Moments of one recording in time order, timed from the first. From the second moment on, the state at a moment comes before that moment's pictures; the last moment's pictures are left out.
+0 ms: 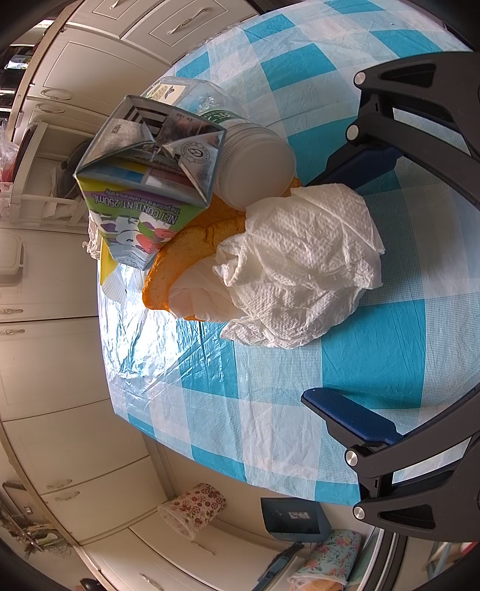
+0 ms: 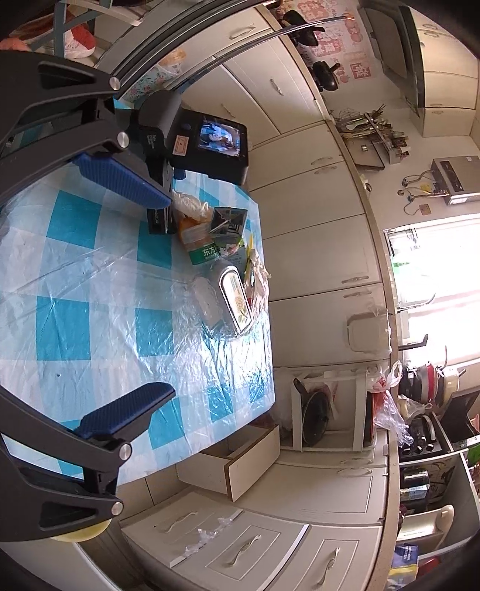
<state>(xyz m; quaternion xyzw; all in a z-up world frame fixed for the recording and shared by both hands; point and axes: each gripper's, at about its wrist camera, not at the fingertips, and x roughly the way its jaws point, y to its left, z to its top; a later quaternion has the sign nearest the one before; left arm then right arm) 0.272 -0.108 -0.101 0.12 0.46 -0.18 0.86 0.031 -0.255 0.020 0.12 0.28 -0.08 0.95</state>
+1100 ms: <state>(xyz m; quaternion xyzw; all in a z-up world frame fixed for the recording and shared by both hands) 0.238 -0.100 -0.087 0.11 0.48 -0.15 0.86 0.042 -0.287 0.016 0.15 0.28 -0.07 0.94</state>
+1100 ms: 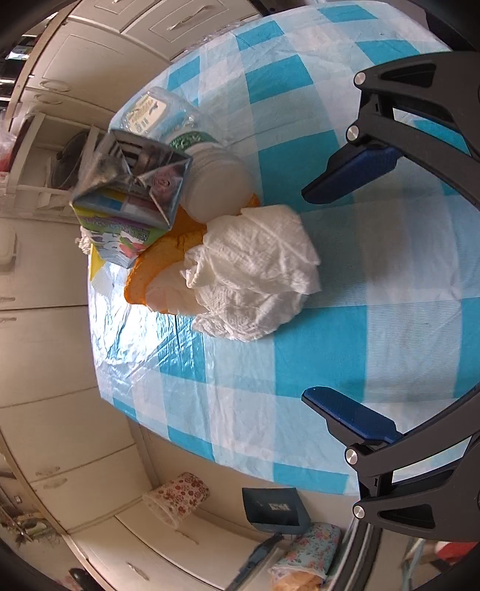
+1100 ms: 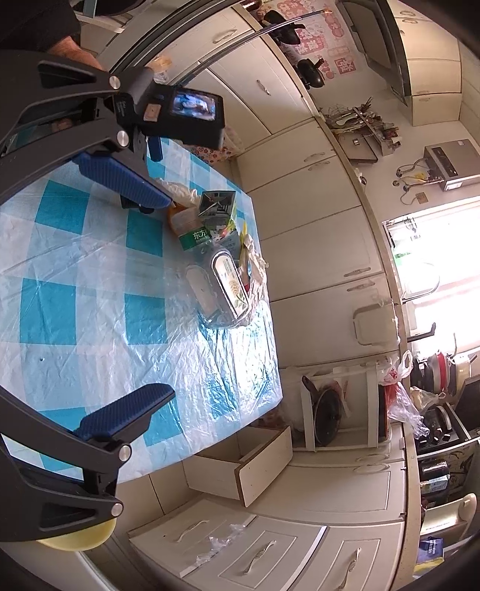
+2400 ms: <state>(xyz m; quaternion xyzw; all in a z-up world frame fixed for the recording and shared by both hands) 0.046 -0.073 0.021 0.08 0.40 -0.11 0.91 0.012 -0.273 0.034 0.11 0.23 -0.08 0.96</state>
